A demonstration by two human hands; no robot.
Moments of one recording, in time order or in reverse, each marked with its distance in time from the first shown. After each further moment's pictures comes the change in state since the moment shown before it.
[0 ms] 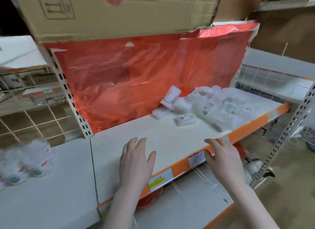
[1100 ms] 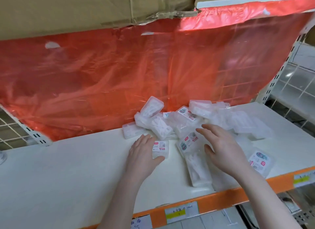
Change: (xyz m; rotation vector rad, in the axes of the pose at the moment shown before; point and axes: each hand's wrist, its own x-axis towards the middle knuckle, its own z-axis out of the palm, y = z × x) left_hand 0.171 0.143 0.149 0.135 -0.144 -0.093; right_hand 0.212 0.196 0.084 0.245 -0.383 -0.437
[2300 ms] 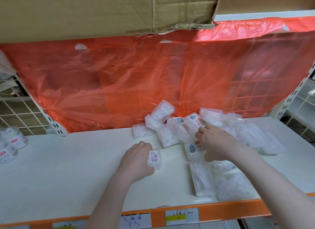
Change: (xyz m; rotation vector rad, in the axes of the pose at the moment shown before) left_hand -0.016 -0.019 -0.020 0.104 -0.079 -0.068; right_hand 0.067 -0.022 -0.021 -0.510 -0.589 -0.302
